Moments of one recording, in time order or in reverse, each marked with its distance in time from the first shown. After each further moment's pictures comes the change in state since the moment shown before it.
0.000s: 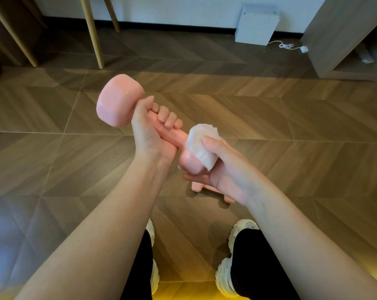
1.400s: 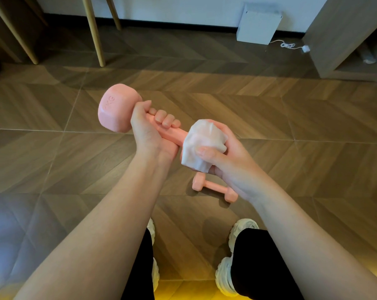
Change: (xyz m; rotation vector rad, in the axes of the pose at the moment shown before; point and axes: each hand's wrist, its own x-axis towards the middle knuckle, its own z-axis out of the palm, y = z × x) left_hand 0.009 0.002 -0.004 -0.069 0.115 -0.034; right_hand 0.002 -0.001 -0.005 -0.441 0.064 -0.237
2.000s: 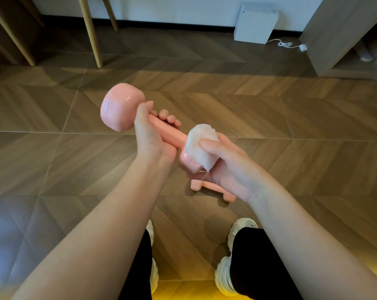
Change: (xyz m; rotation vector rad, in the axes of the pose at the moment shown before) left_hand -0.002 -0.009 0.000 0.016 0.001 -0.018; right_hand -0.003 -0.006 0.000 0.345 -0.050 0.208
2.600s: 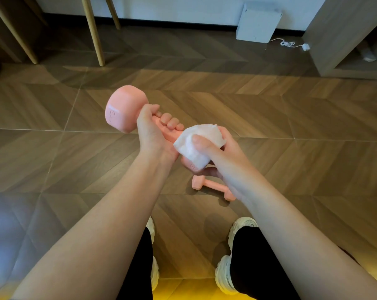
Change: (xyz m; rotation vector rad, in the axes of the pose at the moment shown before) left_hand 0.003 0.000 -0.001 0.054 0.011 -0.041; right_hand 0.003 0.009 0.006 -0.356 0.222 -0.095
